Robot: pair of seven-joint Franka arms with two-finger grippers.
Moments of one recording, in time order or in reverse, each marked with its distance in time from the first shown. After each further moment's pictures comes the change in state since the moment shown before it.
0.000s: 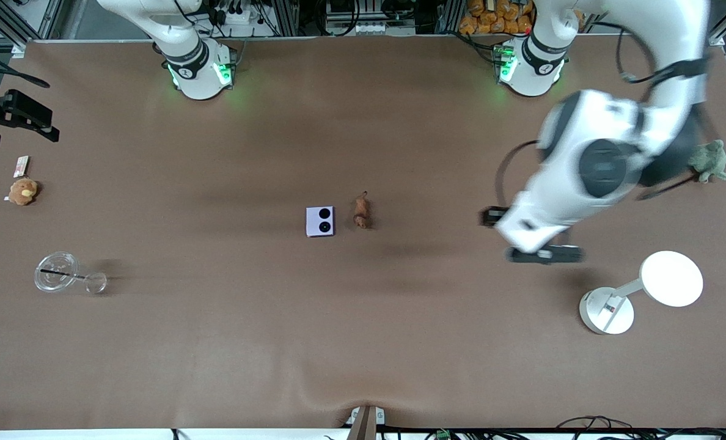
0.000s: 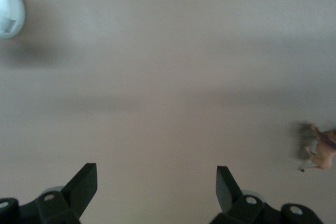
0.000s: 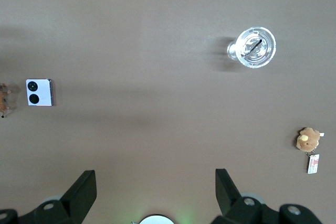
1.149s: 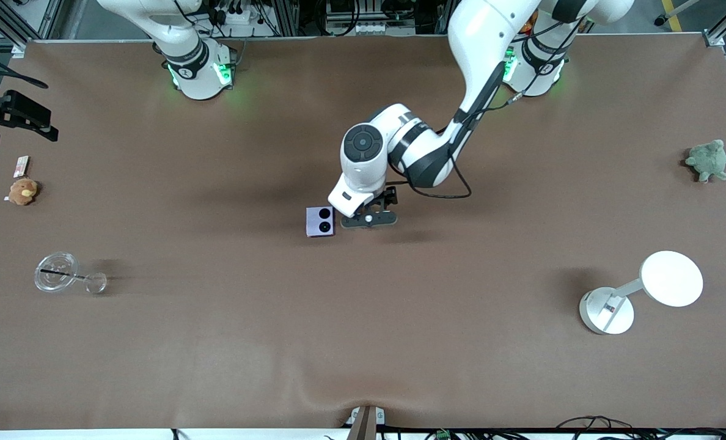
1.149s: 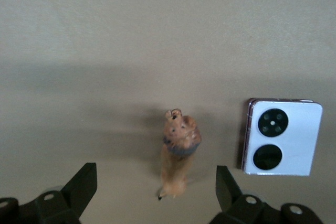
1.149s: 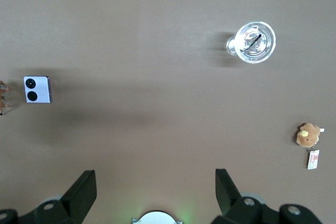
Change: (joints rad) left arm -0.387 0.315 0.001 0.019 0.000 0.439 -0.470; right arm -0.003 0.005 -0.004 0.000 0.000 -0.014 -0.002
